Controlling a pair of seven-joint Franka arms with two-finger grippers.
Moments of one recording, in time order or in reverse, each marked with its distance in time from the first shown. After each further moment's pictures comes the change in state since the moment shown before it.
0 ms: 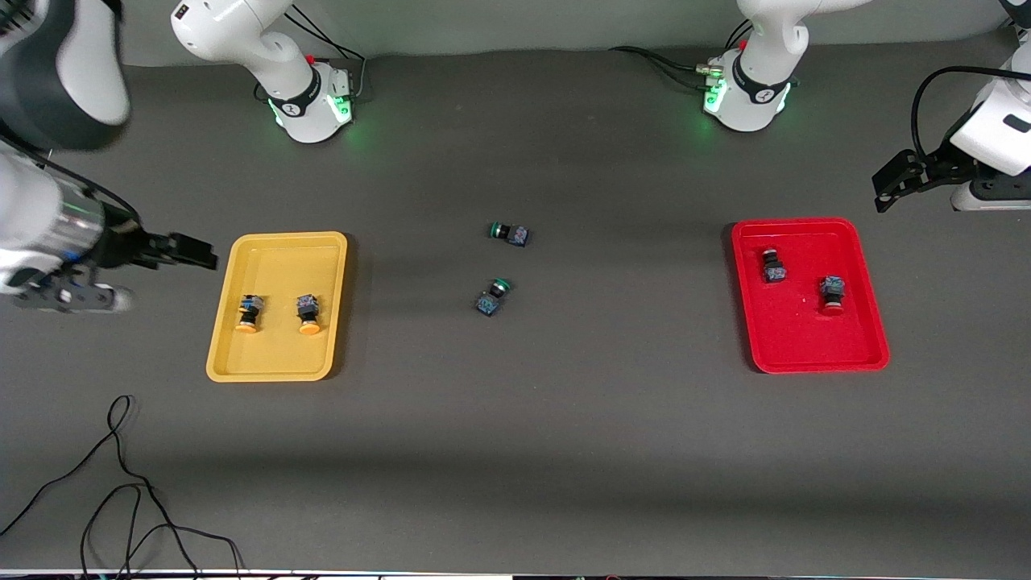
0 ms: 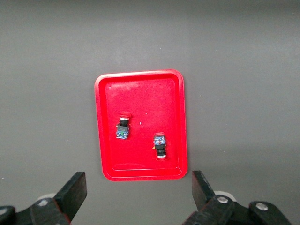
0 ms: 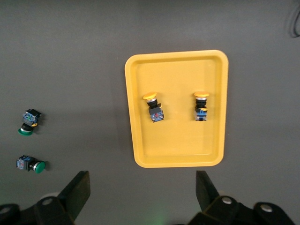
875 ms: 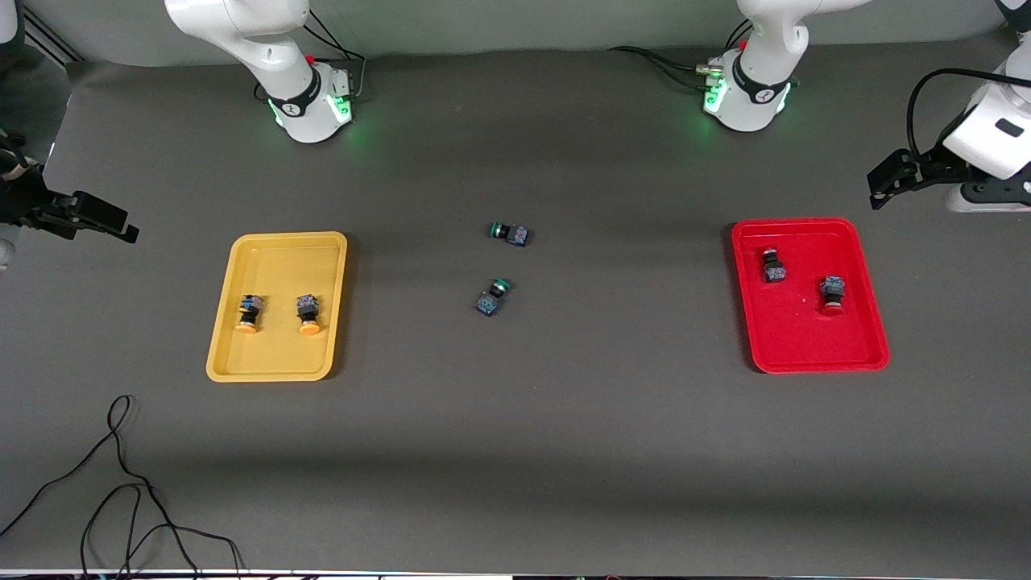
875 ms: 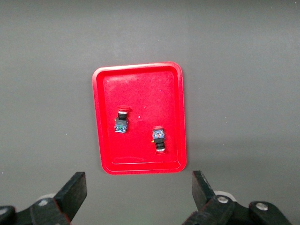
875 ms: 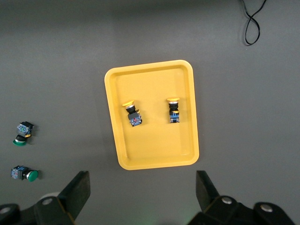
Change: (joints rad) left arm 0.000 0.010 -0.006 0.016 0.000 -0.036 0.000; right arm -0.710 -0.121 0.639 -0.014 -0.078 -0.007 -0.001
